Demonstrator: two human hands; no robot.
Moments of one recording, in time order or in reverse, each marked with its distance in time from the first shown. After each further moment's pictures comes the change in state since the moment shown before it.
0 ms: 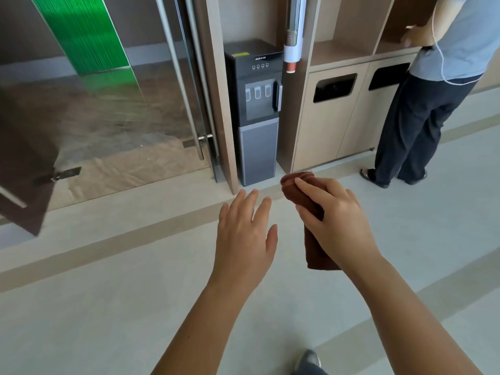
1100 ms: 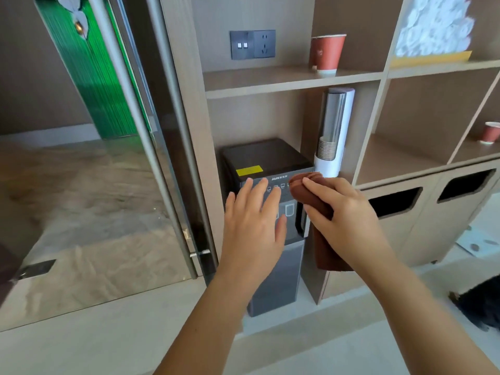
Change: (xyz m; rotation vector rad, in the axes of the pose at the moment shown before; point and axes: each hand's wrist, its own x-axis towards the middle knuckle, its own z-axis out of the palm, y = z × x) left_hand 0.668 -0.120 0.080 0.016 0.325 0.092; right_hand 0.660 0.136 0.140 0.046 0.104 -0.168
